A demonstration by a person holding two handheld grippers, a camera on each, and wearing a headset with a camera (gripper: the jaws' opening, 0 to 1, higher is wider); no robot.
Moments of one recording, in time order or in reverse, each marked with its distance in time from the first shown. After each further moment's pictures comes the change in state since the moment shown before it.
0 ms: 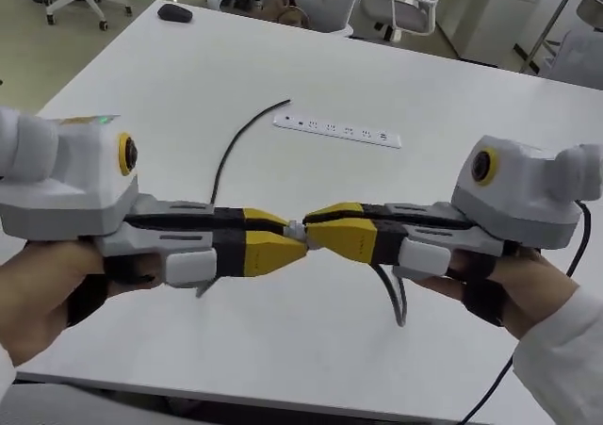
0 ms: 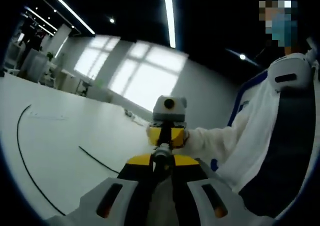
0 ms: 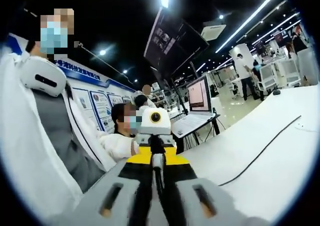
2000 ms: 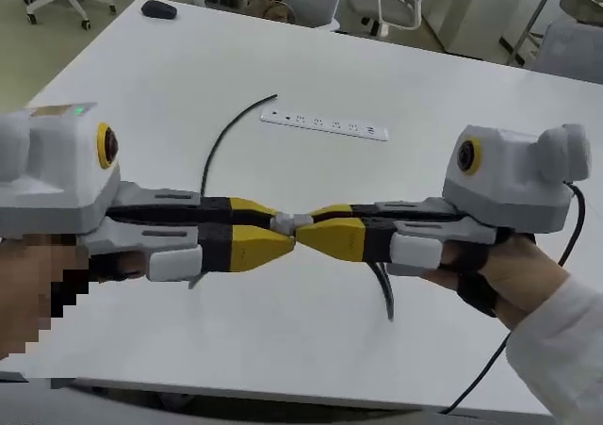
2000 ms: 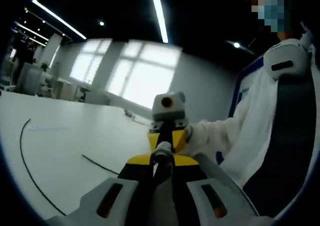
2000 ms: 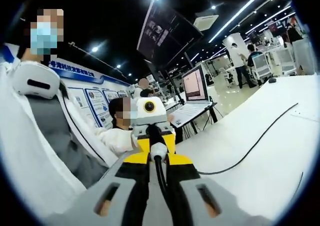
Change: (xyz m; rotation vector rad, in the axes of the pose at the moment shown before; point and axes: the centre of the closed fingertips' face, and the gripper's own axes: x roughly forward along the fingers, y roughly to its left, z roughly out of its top) left arm 0.002 -0.005 0.003 0.094 0.027 0.003; right arm 0.002 0.008 -0.017 0.072 0.094 -0.038
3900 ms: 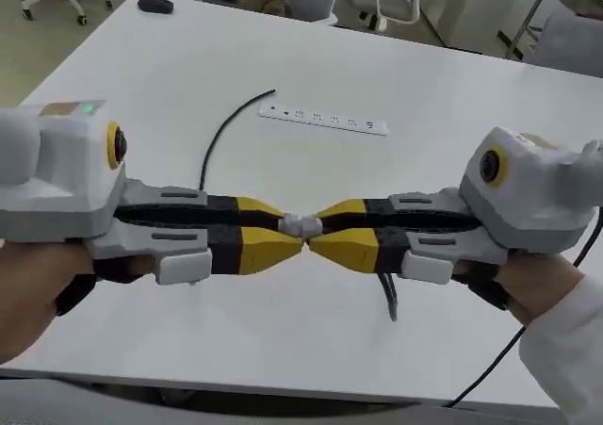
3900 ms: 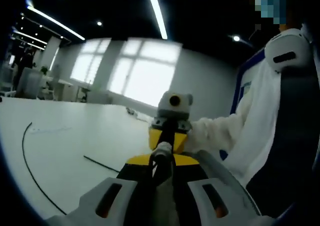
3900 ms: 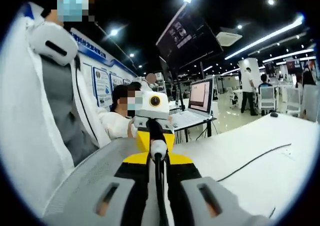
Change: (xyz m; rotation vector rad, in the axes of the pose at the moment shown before) left arm 0.006 -0.004 -0.005 -0.015 0.030 0.013; right arm -0.011 0.003 -0.006 -0.385 0.010 -0.003
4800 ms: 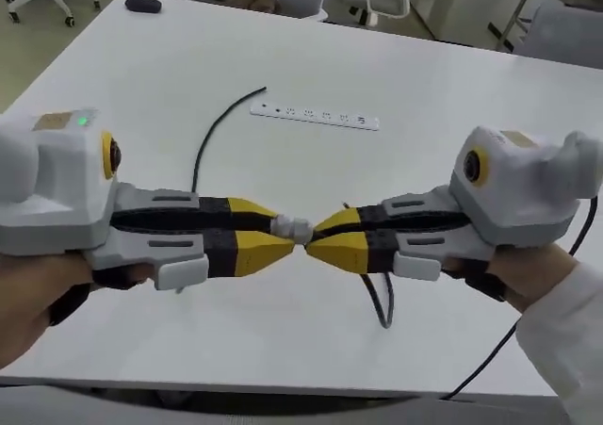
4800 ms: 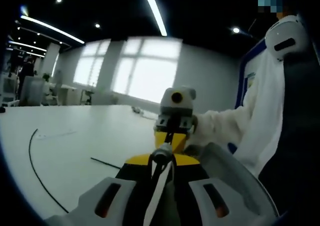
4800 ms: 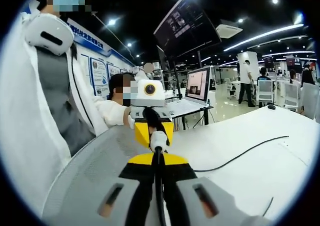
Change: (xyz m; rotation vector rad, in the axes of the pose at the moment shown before) left arm 0.003 0.012 -0.011 0.133 0.042 0.074; right arm -0.006 -0.014 -0.028 0.147 0.121 -0.030
